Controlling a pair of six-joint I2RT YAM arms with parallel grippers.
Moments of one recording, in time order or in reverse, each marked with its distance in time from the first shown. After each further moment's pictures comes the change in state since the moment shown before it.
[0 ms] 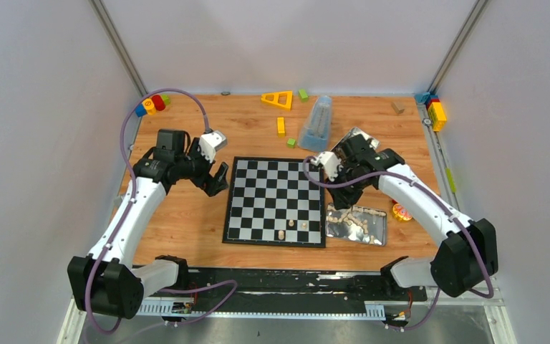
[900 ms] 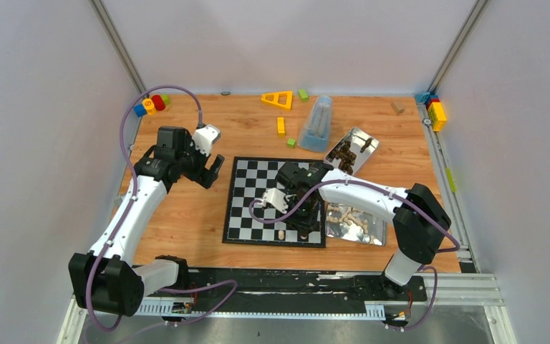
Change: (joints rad) left arm 0.000 0.015 0.000 0.072 -0.285 -0.056; right arm 0.441 0.330 0.141 -0.018 0.019 0.008
